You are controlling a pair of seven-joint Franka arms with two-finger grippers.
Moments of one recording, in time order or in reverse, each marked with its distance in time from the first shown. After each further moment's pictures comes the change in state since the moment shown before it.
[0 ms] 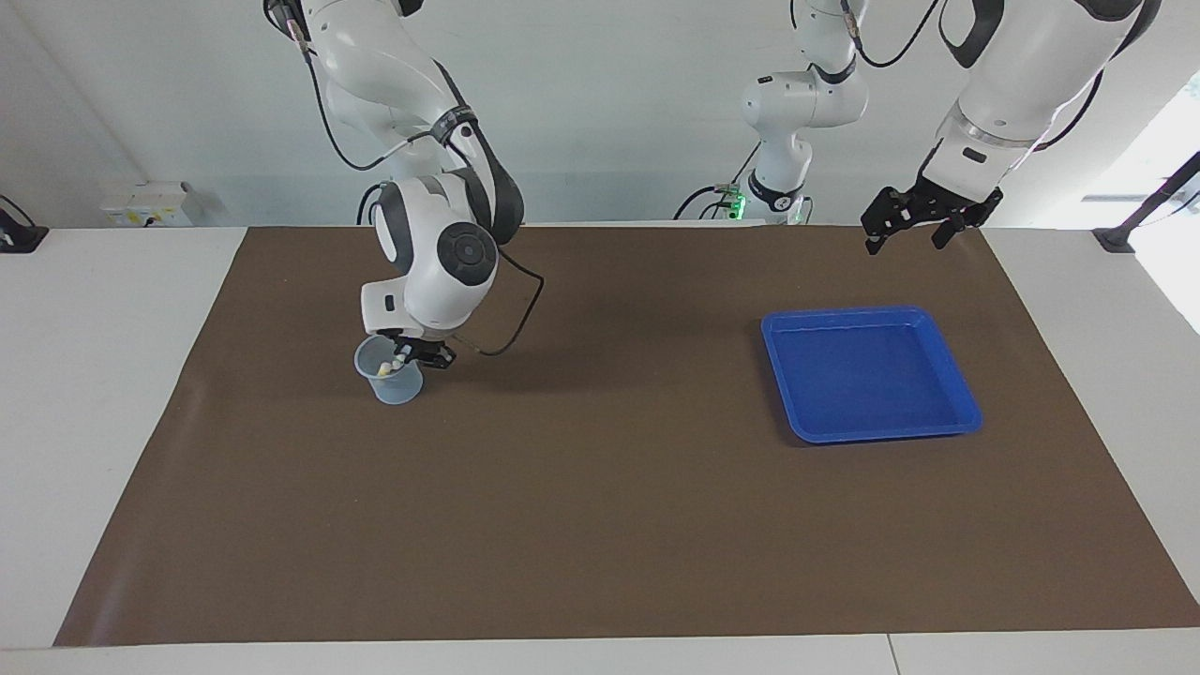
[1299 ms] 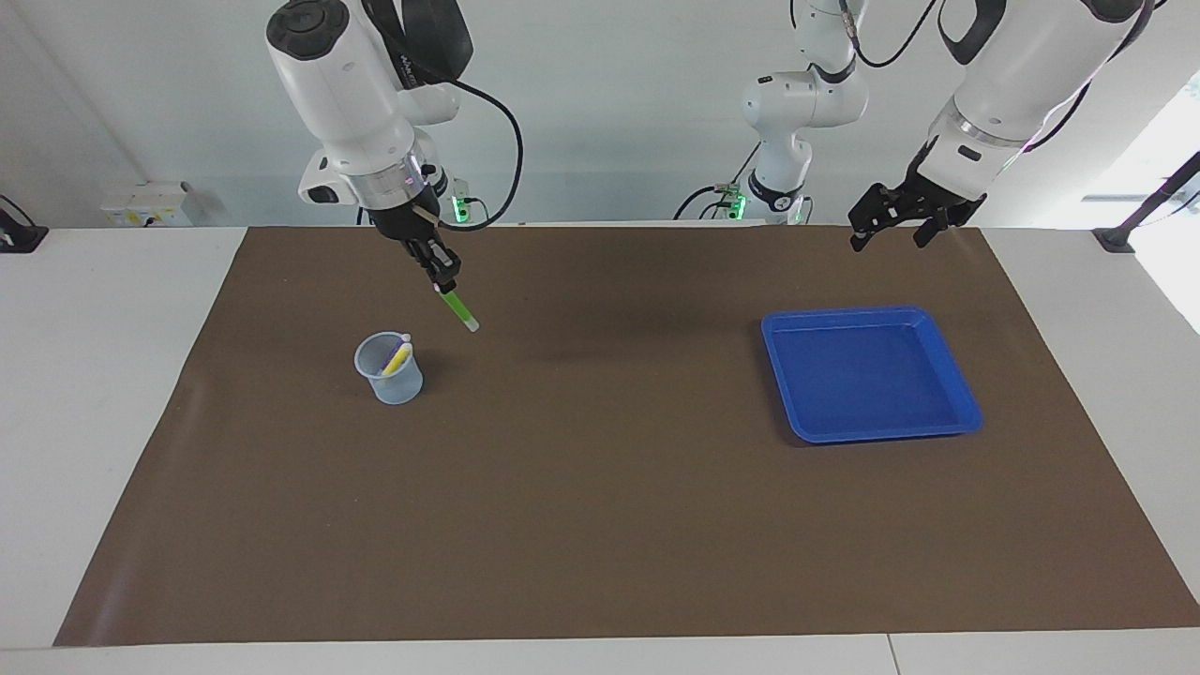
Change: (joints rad) left arm 0.000 -0.004 0.000 -0.006 -0.109 -0.002 -0.082; right arm -0.009 -0.233 -0.082 0.153 0.687 0.049 0.174
